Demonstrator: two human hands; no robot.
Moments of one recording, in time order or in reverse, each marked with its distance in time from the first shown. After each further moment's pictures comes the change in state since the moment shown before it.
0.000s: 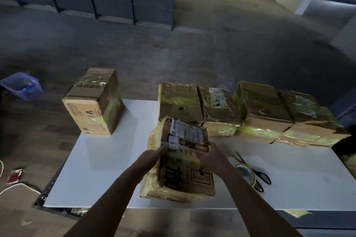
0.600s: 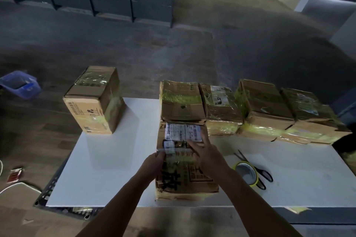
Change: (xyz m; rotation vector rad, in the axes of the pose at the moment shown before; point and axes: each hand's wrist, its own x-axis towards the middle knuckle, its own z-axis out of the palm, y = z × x) left_hand 0.011 -0.018 0.020 -0.050 0.152 0.002; right_hand -0.002 -0.005 0.022 -0.662 0.084 -0.436
